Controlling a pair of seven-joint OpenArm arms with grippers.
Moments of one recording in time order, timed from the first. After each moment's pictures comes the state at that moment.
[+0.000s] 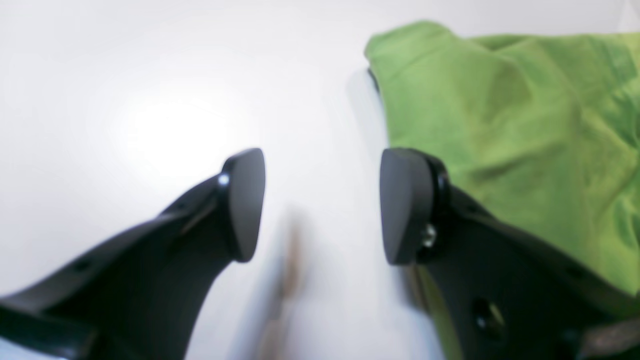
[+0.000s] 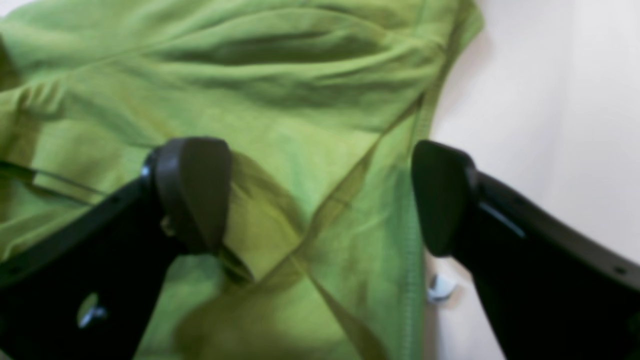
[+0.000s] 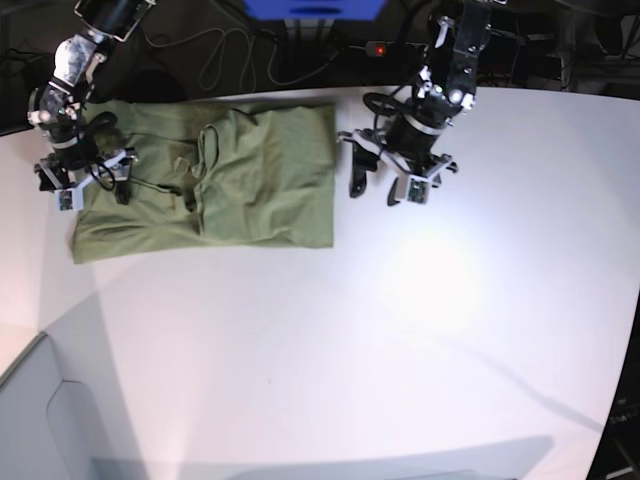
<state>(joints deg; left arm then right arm) 22.6 -10.5 10.1 102.8 -15.4 -5.1 23.4 -11.2 4.8 39.3 83.6 -3.3 40.6 -20.7</state>
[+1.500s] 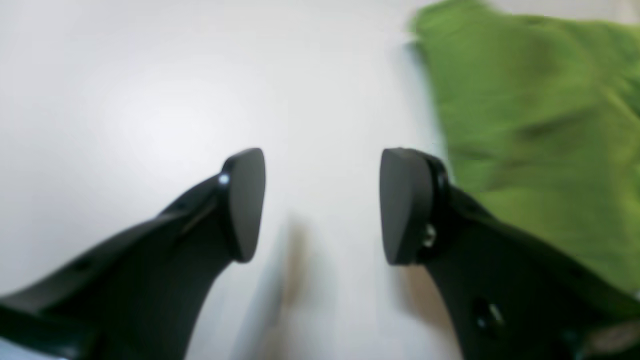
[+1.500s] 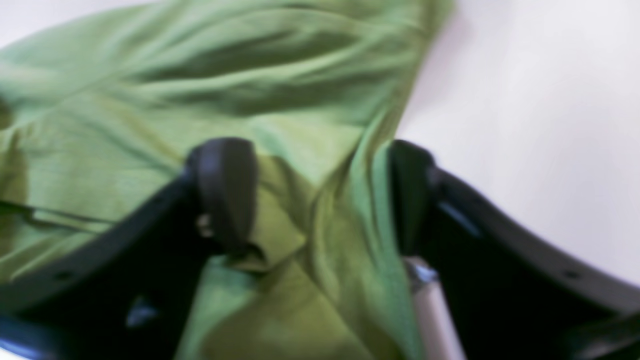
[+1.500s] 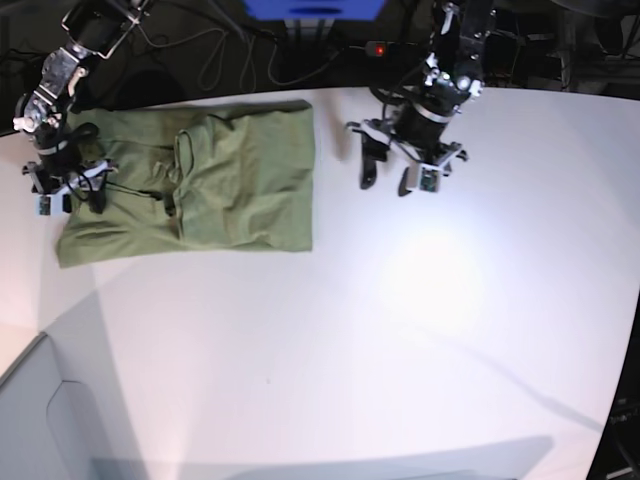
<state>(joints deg) 26.0 -10.5 7.1 106.1 -15.4 -4.9 23.5 -7.5 7.6 42.9 74.8 -1.1 42.7 -19.7</state>
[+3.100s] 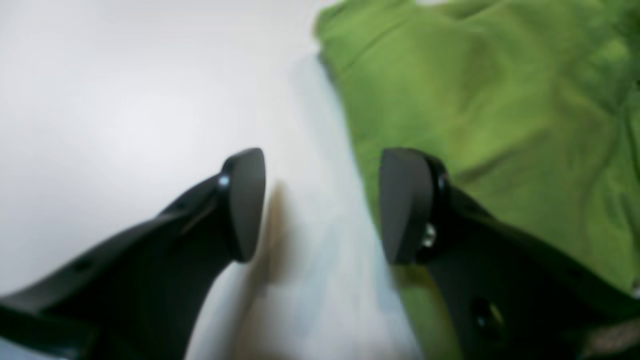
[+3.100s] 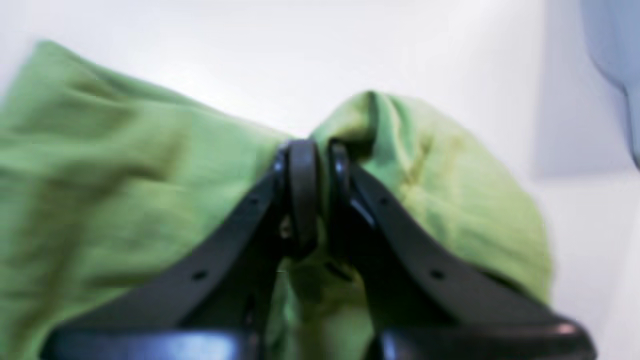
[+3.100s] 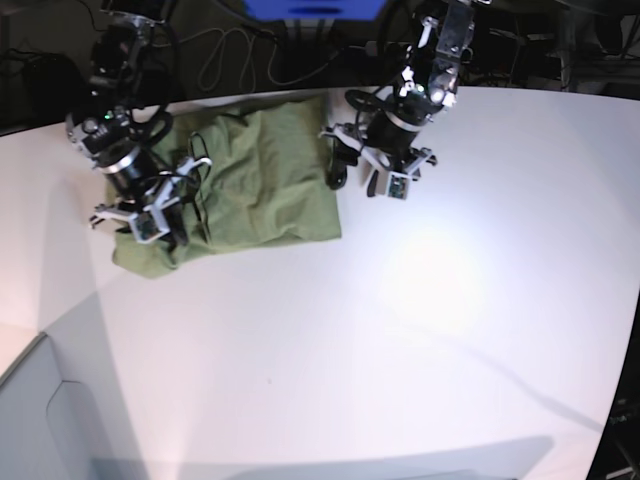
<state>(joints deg) 21.4 -7.6 12.4 98.3 -15.5 -4.7 23.6 -15.4 0.1 17.4 109.1 -4.3 44.6 -25.9</state>
